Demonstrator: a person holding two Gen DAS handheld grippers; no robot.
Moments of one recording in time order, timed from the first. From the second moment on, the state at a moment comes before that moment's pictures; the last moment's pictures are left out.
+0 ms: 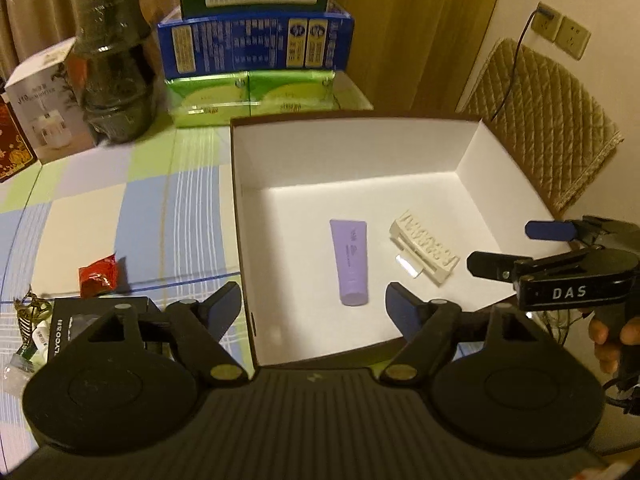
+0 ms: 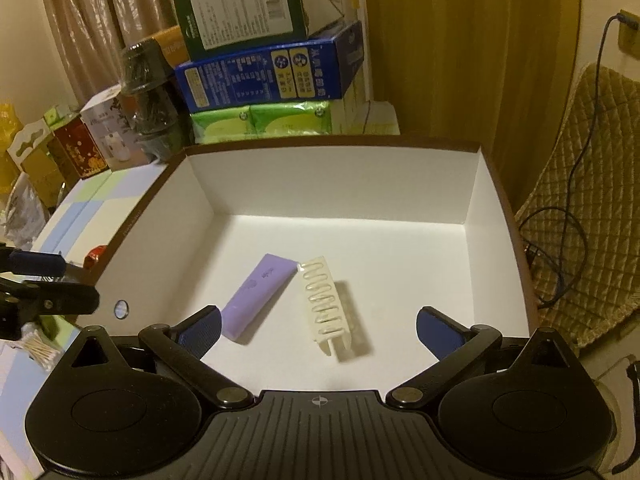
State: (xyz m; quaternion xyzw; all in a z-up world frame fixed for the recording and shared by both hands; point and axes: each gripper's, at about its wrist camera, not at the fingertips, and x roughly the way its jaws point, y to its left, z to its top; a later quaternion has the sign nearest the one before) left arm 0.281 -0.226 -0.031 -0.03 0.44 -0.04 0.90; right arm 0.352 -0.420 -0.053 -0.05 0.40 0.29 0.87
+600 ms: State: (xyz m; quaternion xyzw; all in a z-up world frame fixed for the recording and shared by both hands) left arm 0.215 -0.180 -0.006 -0.05 0.42 -0.04 0.90; right arm 0.286 -0.417 -0.025 -0.02 0.38 0.25 0.89
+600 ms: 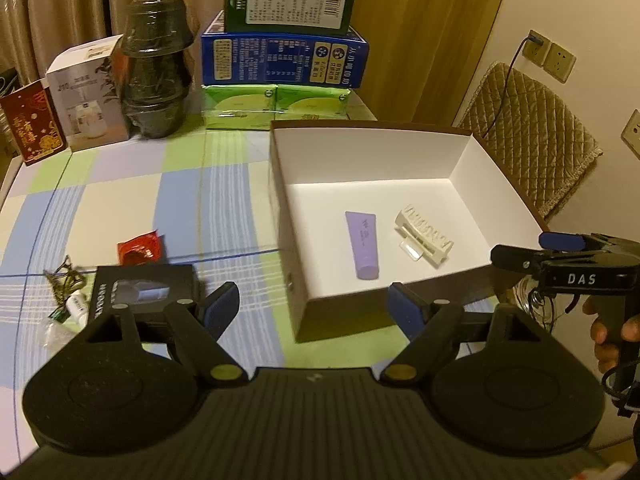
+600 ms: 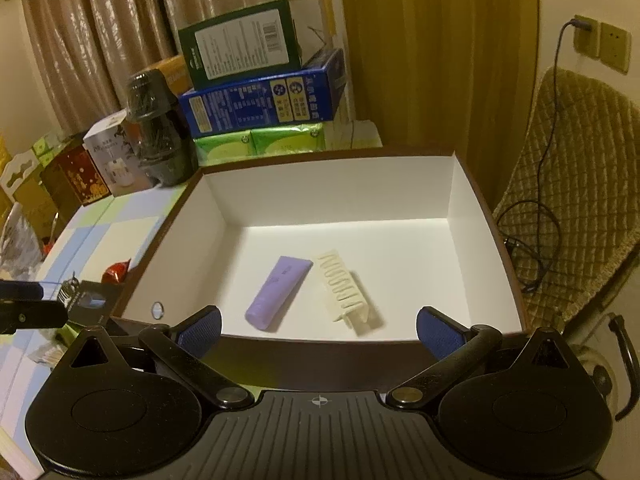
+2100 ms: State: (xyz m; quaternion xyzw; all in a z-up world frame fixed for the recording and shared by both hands) left arm 0.082 0.050 -0.043 -0.11 0.48 0.09 0.87; right arm 0.151 -0.190 -0.088 -0.09 0.42 0.41 0.81
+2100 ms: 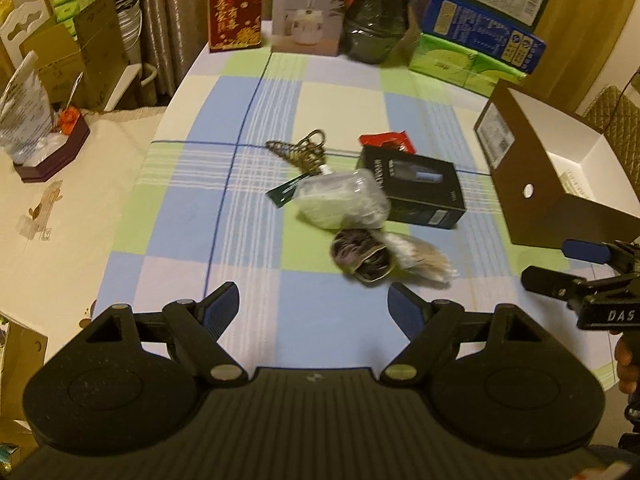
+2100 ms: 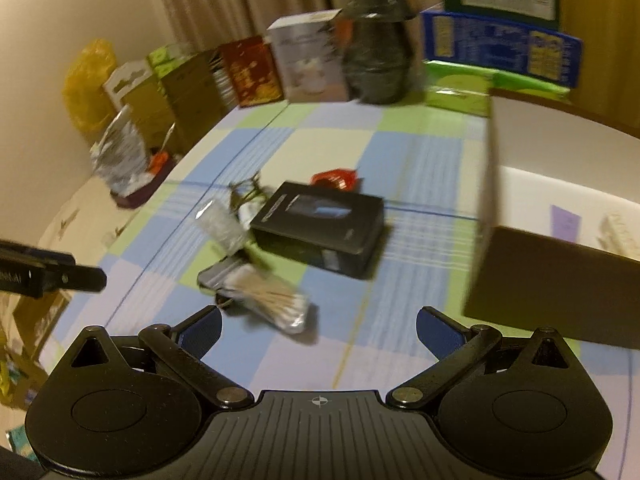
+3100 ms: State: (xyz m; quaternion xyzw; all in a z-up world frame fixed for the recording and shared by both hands) left arm 0.116 0.093 -0.094 -0.12 0.53 0.09 0.84; right arm 0.171 -0.137 -0.154 -0.16 0.44 0.46 0.76
